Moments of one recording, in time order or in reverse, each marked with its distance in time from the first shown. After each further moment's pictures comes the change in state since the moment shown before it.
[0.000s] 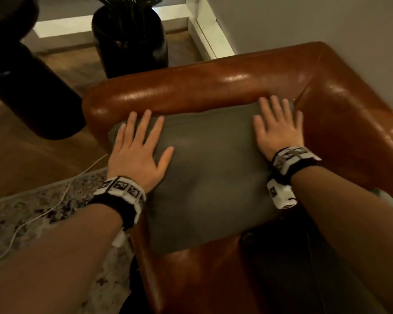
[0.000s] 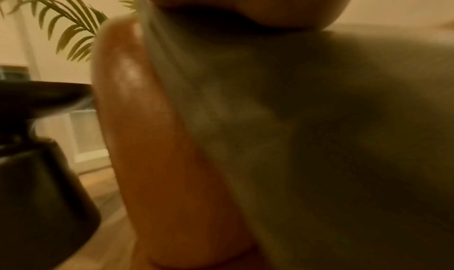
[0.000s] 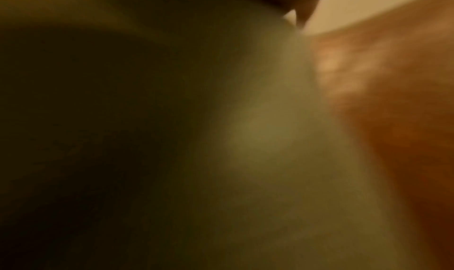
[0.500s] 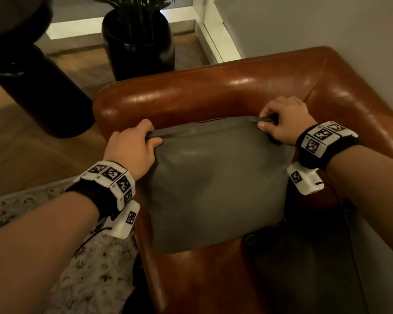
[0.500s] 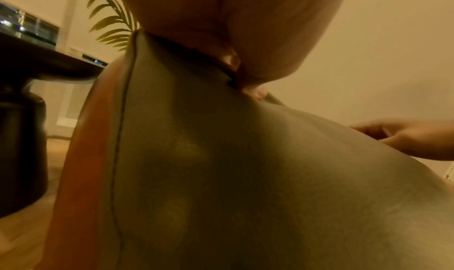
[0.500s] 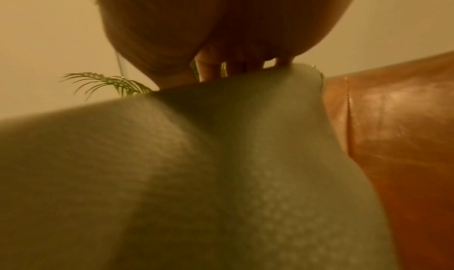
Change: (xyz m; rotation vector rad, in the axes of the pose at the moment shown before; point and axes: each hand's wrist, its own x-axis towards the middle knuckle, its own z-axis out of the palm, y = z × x) left_hand 0.015 -0.019 -0.046 -0.297 -0.034 -0.096; right_hand 0.025 0.005 -0.060 0.162 -0.120 -0.192
